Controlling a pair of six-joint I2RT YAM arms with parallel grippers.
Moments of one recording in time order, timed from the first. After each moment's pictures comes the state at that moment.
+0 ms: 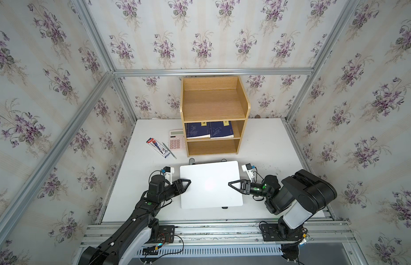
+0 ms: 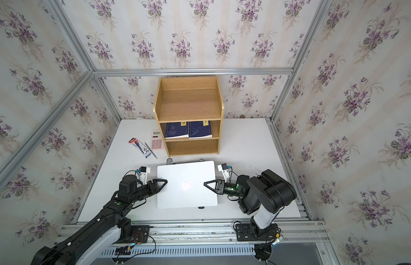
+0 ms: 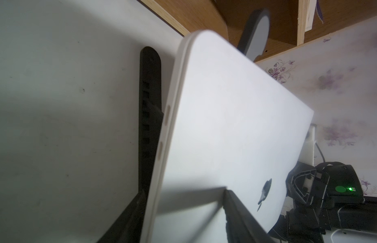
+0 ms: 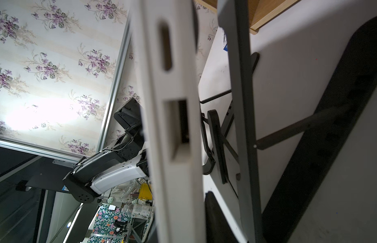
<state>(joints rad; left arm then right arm) -0.30 0.77 0.13 0.06 0.54 -0.80 0.49 1.66 0.06 1.50 -0.88 1.10</state>
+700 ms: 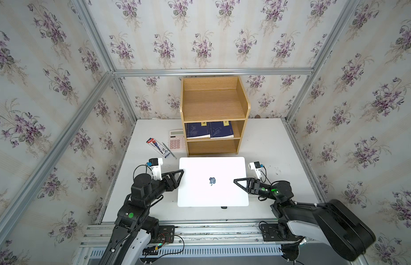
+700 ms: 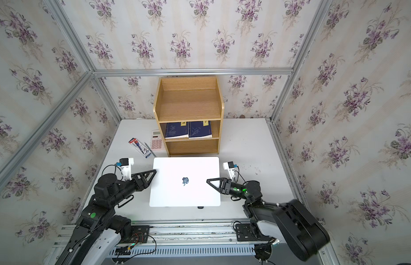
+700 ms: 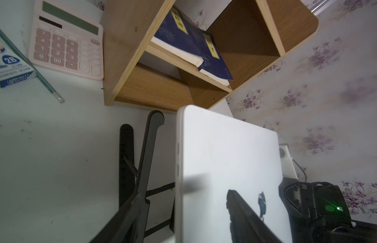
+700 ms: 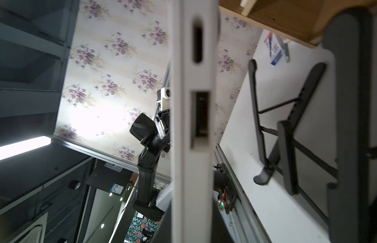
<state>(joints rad) -0.30 0.37 0.51 -0.48 0.37 -0.67 0.49 1.06 0.00 1.35 -0.82 1.41</state>
